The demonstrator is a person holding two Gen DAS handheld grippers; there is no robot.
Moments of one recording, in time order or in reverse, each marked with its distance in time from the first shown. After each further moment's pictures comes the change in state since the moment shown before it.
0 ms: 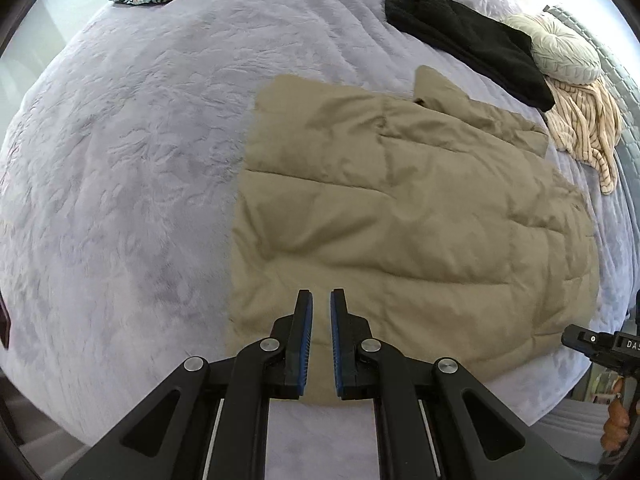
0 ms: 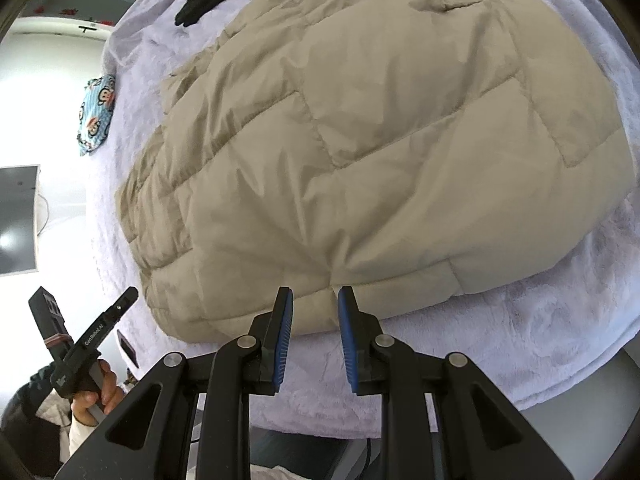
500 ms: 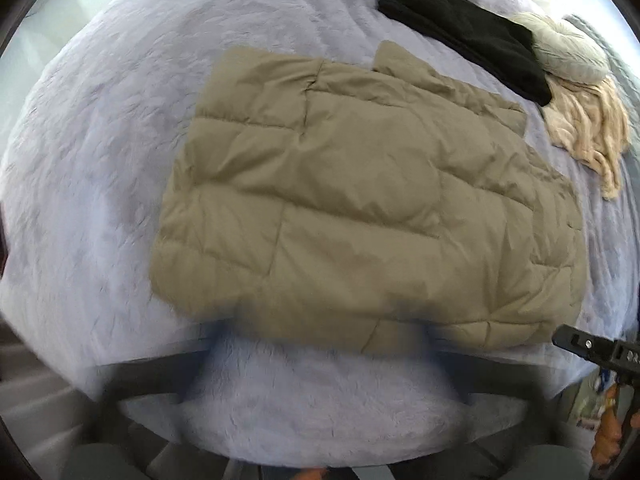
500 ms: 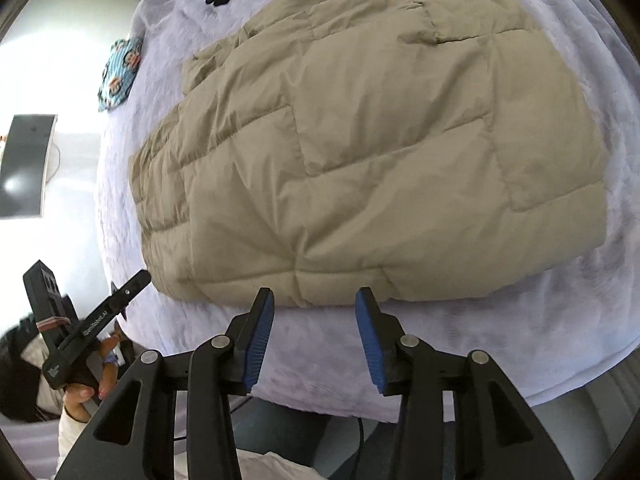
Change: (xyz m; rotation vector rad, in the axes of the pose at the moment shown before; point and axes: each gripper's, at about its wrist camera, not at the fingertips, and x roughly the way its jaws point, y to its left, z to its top) left arm -0.017 -0.079 -0.050 -0.108 -0.015 0.075; right arm -0.033 -0.023 0.011 -0.181 0.082 -0.004
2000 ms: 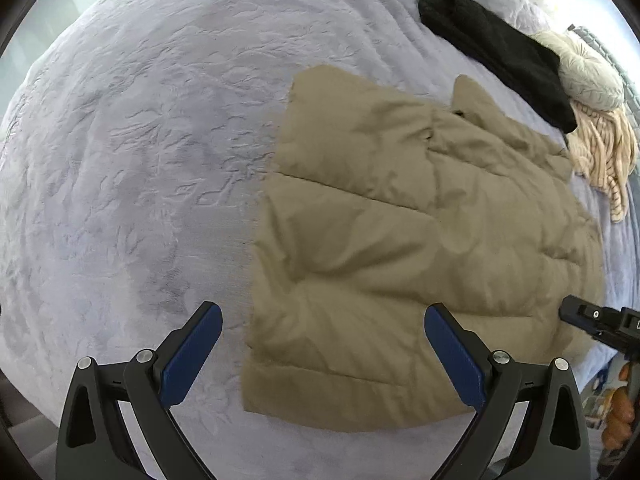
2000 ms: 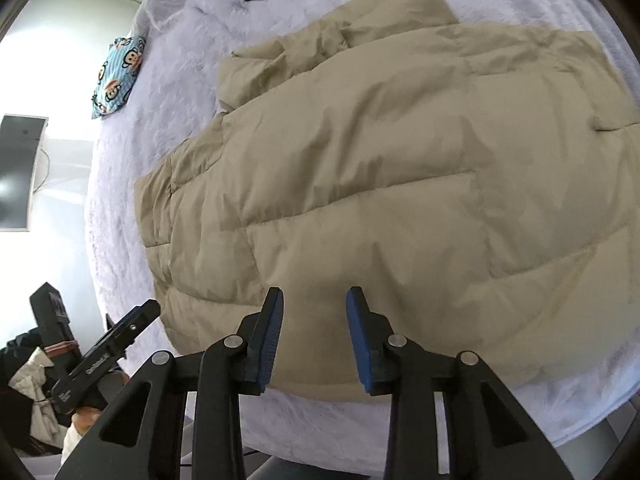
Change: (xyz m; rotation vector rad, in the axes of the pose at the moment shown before) left arm 0.058 0.103 0.084 0.037 0.041 -0.068; right arm 0.064 0.098 0.061 0.017 -0.060 -0.050
